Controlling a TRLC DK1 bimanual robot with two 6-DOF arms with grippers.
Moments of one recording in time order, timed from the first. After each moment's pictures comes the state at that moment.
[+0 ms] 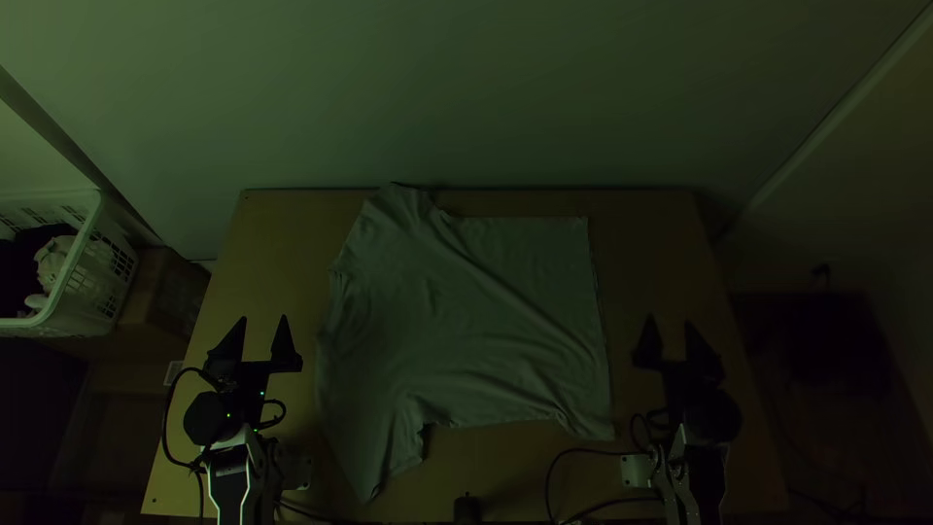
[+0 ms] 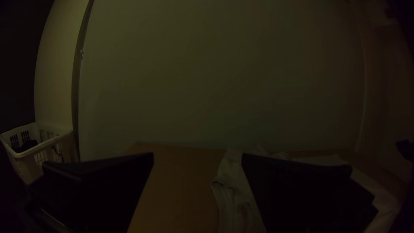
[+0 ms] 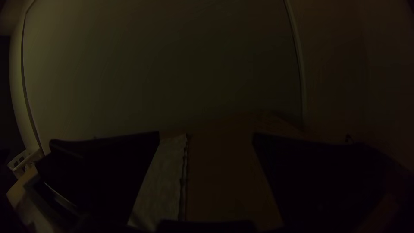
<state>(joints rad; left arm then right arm) 0.23 0.01 0.05 0.05 0.17 -0.07 -0.03 0.01 0.02 0.01 0.01 0.23</state>
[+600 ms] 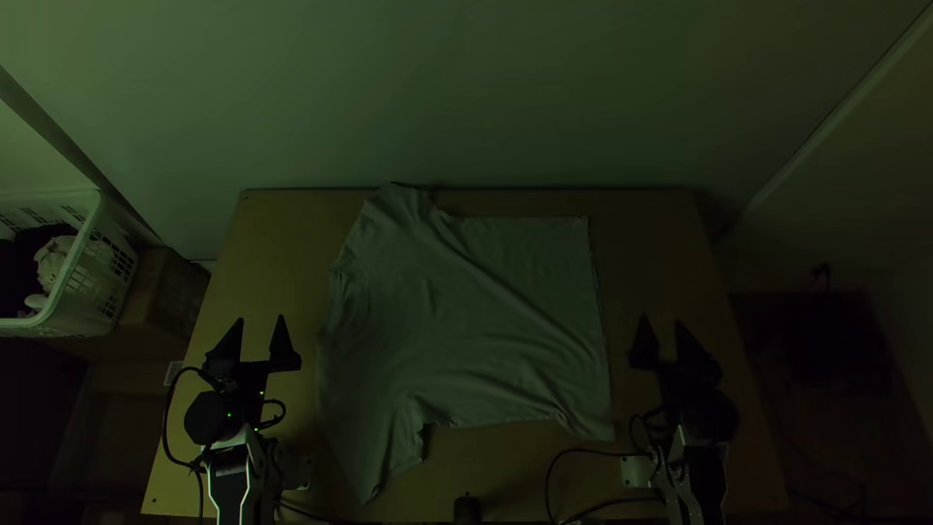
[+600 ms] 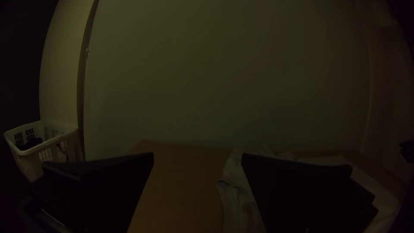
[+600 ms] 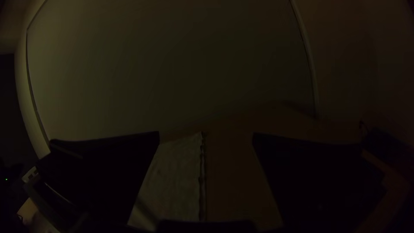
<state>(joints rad) 0.22 0.01 0.05 0.04 0.12 -0.07 0.03 0.01 0.02 0.01 0.01 0.33</state>
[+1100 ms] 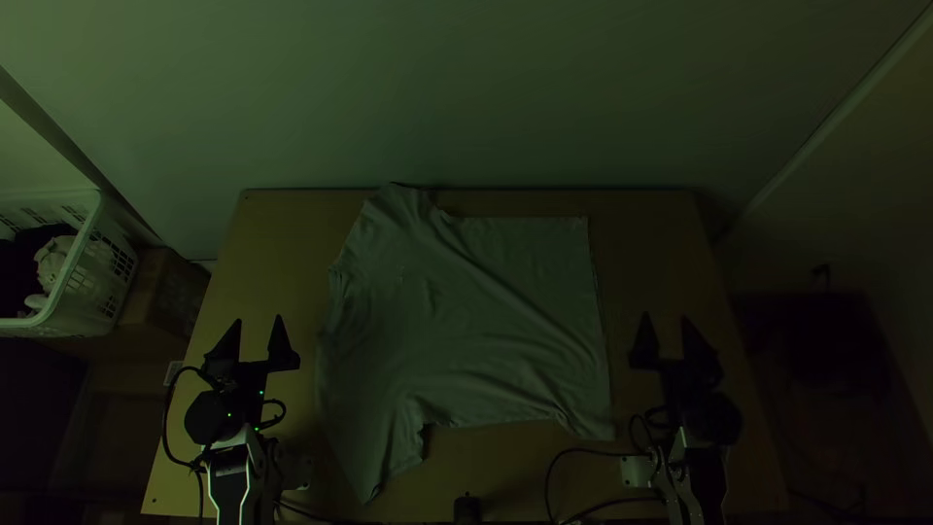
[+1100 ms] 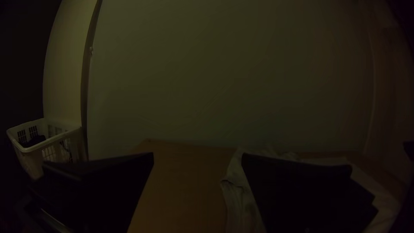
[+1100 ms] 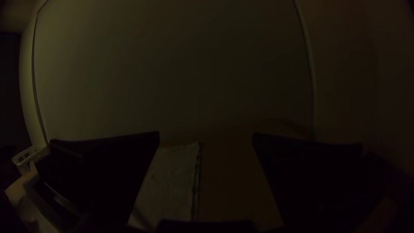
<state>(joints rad) 0.22 0.01 0.05 0.03 0.09 -0.07 0.03 0.01 0.03 0.07 0.01 0.20</state>
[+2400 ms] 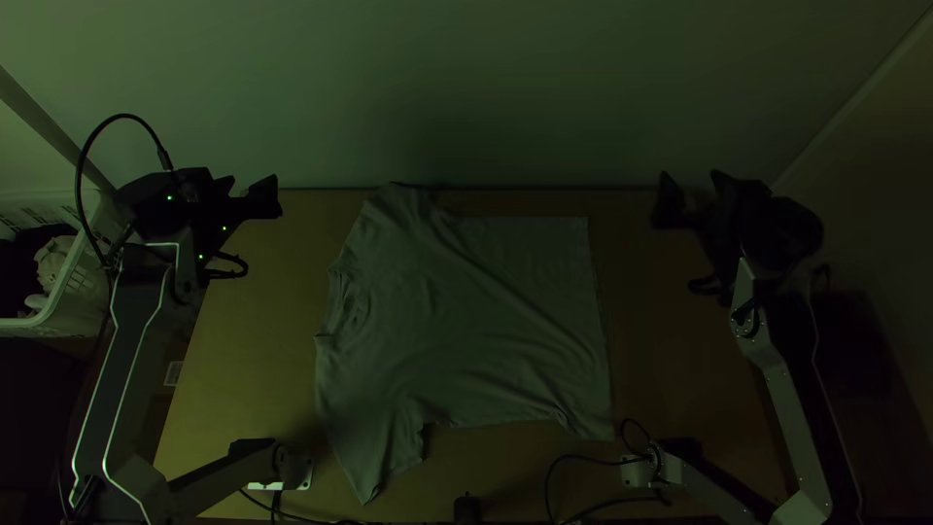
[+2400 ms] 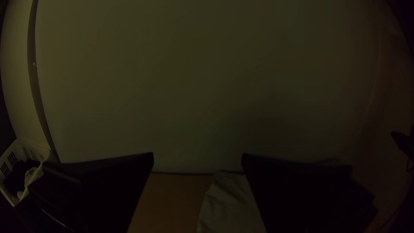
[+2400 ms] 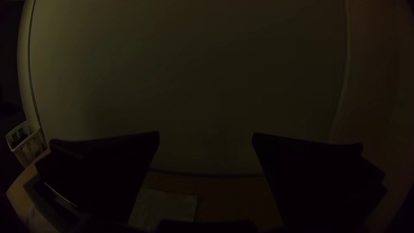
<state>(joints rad) 0.06 1.18 1.32 -0.30 0.10 -0.04 0.10 1.09 1.19 -0.16 0.01 -0.01</state>
